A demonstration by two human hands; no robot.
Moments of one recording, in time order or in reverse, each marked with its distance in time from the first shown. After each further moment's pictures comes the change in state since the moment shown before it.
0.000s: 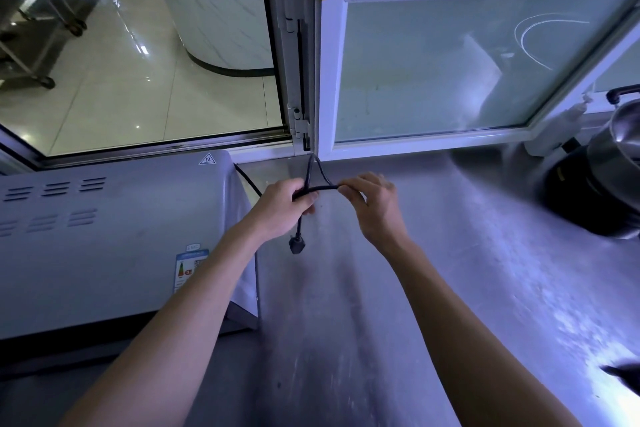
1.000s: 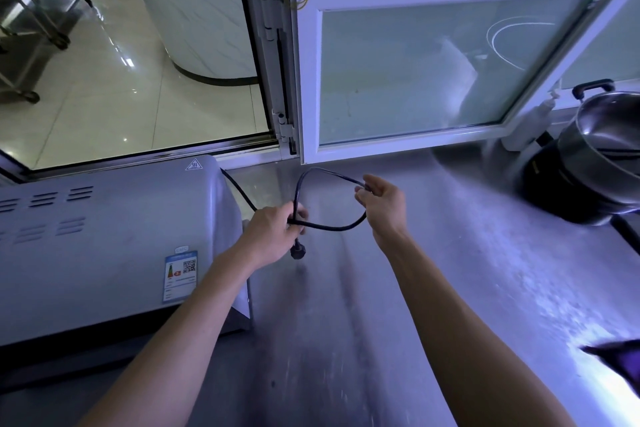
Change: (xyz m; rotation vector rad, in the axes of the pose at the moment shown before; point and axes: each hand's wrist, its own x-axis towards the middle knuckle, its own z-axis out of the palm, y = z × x) left_hand -0.037 0.002 0.020 0.207 -0.035 0.039; right_hand -0.005 0.015 -0.020 0.597 0.114 0.739
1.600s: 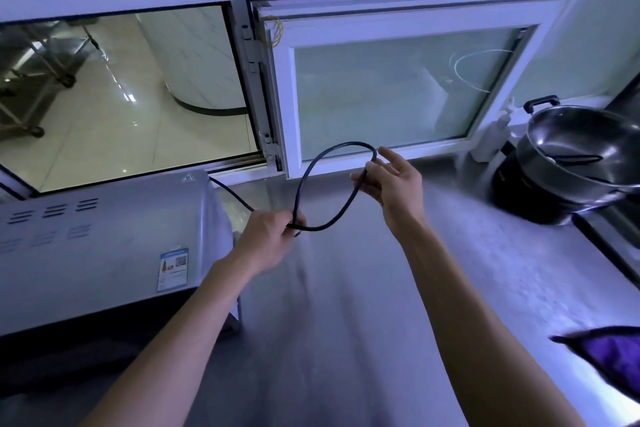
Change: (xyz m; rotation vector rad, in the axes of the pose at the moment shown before) left_hand -0.038 0.054 0.002 0.074 0.107 0.208; right_hand -0.056 -0.081 -0.067 0.466 -0.114 -0.185
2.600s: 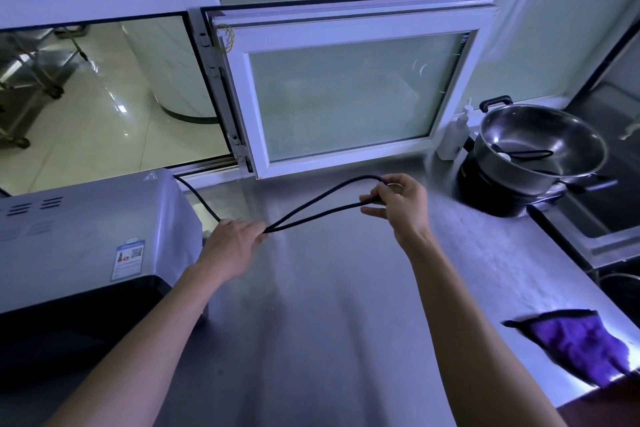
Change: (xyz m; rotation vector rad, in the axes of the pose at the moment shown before) left_hand -0.013 -0.003 0.043 0.576 -0.034 0.079; right_hand -0.022 -0.025 -0.114 -0.314 0.110 -0.013
